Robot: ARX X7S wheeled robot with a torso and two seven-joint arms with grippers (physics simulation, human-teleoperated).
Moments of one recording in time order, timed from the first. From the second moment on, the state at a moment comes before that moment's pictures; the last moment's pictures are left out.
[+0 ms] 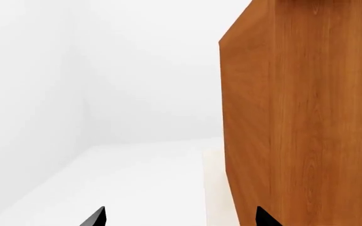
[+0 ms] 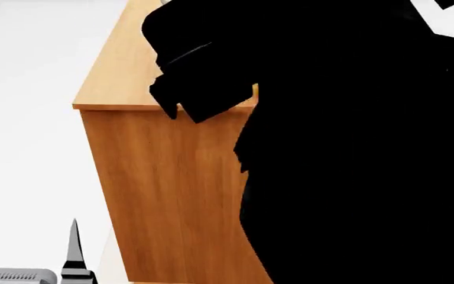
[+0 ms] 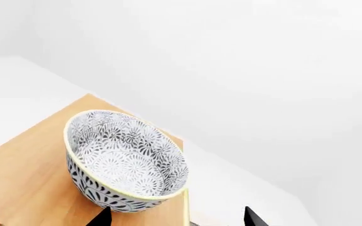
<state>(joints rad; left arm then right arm) -0.11 -0.41 0.40 0.41 -0.28 -0.25 -0.56 2.25 0.66 -1.28 -0.34 2.32 0.91 1.46</state>
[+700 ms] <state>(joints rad) -0.12 -0.41 0.40 0.42 -0.28 -0.26 -0.57 1.57 1.21 -1.31 -0.76 1.67 0.49 1.21</state>
